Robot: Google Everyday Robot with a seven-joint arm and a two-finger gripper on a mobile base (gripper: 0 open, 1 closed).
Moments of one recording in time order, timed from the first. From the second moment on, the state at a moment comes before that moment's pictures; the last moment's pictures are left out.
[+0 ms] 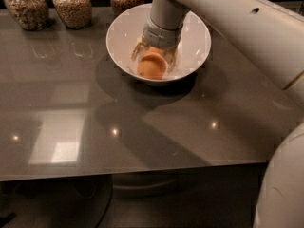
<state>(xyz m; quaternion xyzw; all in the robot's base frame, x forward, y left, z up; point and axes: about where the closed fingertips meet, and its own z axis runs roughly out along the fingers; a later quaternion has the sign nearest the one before) 0.648 -0.024 0.877 -0.98 0.12 -0.12 0.12</state>
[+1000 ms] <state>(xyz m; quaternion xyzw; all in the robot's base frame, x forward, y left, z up) 0.659 -0.027 0.859 -0.98 0.12 -0.13 0.10</state>
